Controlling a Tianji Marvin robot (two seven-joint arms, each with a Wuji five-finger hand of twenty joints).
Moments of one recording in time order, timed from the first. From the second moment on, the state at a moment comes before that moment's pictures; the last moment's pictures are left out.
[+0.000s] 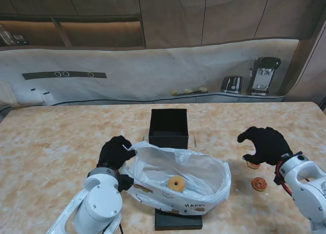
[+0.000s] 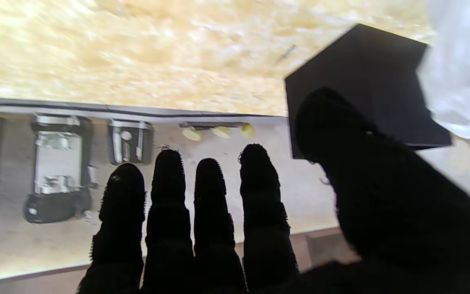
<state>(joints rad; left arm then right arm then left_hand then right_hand) 1.74 -1.26 -1.14 -1.99 0.30 0.59 0.40 -1.82 -1.04 1.67 -1.87 -1.01 -0.23 0.16 1.20 -0.56 0.36 -0.02 0.72 0.35 0.92 0.51 1.02 0.34 0.89 0.90 1.02 0.38 1.29 0.81 0.75 0.49 1.68 0.83 0.59 -0.78 0.95 -0.09 0.63 0.00 0.51 0.40 0.56 0.11 0.59 0.50 0.55 0.11 0.61 0.54 0.32 0.14 1.18 0.76</state>
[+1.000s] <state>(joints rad) 1.75 -1.25 -1.14 -2.00 0.33 0.60 0.36 -1.73 -1.04 1.51 -1.60 -1.09 0.06 0.10 1.20 -0.56 0.35 -0.02 0.72 0.34 0.92 0.51 1.01 0.34 0.87 0.91 1.00 0.38 1.29 0.81 0.71 0.49 1.68 0.87 0.58 -0.73 0.72 -0.09 0.36 0.05 0.41 0.26 0.31 0.15 0.51 0.35 0.35 0.11 0.51 0.45 0.16 0.13 1.09 0.72</state>
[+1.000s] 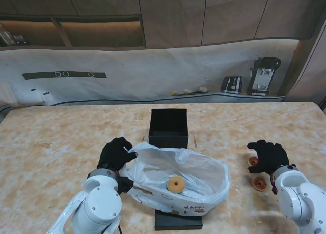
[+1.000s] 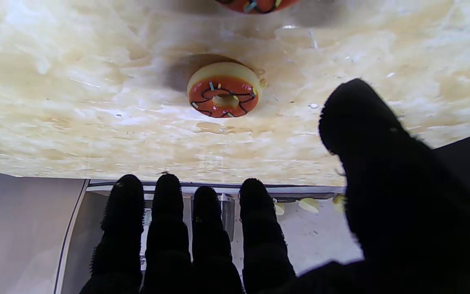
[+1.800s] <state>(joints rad) 1.75 -1.25 -1.13 -2.01 0.34 0.62 0.34 -1.61 -1.04 1.40 -1.45 -1.00 0.20 0.07 1.20 -0.56 0.35 -0.02 0.72 0.34 0.92 0.51 1.01 0.34 0.87 0.91 1.00 0.38 1.29 0.81 0.71 0.49 1.67 0.89 0.59 -0.75 0.84 -0.08 0.36 0.06 0.52 0.20 0.37 0.19 0.63 0.31 0.43 0.13 0.58 0.41 0.30 0.13 1.13 0.55</state>
